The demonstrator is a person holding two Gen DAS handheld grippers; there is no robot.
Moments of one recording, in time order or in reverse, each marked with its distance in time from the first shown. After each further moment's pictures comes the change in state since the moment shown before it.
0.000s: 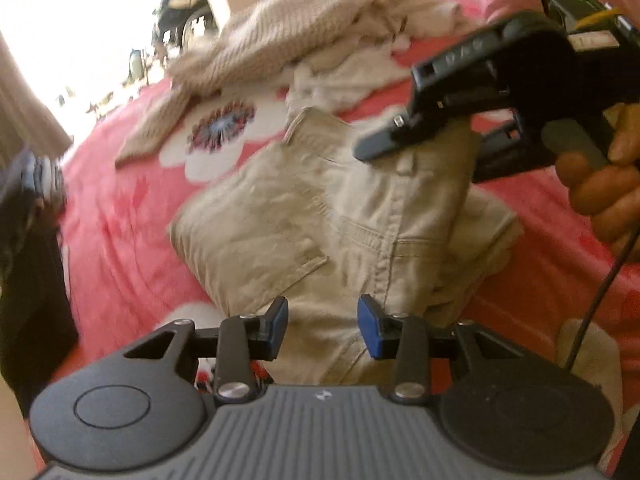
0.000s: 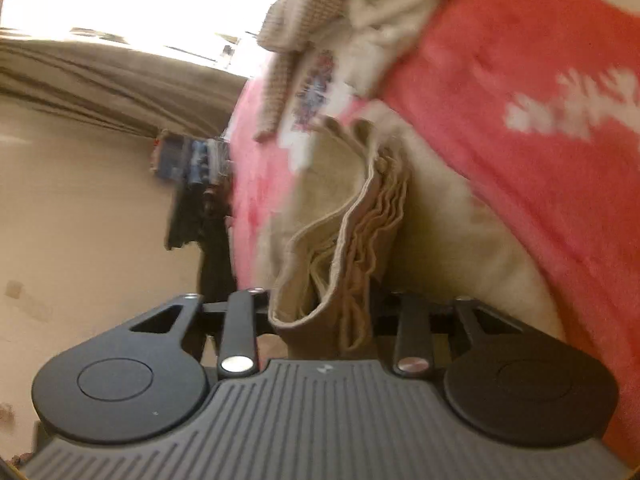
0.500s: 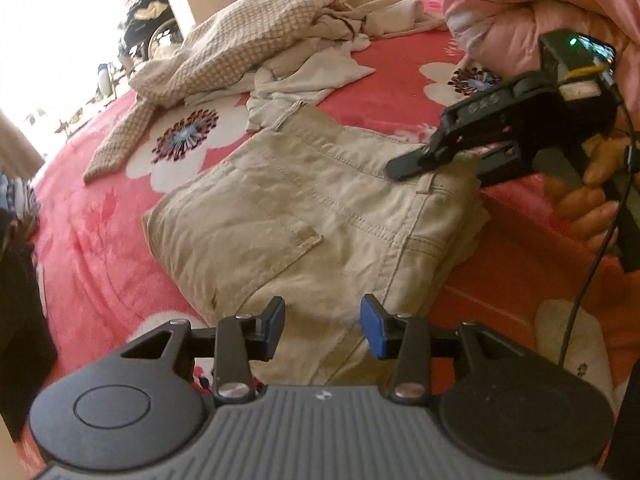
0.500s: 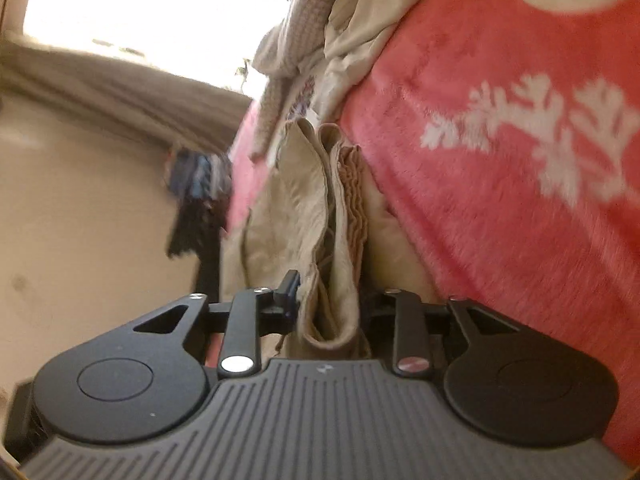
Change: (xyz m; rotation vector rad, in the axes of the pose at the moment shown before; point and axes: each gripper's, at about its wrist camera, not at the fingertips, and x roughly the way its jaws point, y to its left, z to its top) left arm 0.012 -0.010 -0.008 0.055 0.016 -0.074; right arm -0.019 -0.059 0.001 -0.053 -0.053 0.000
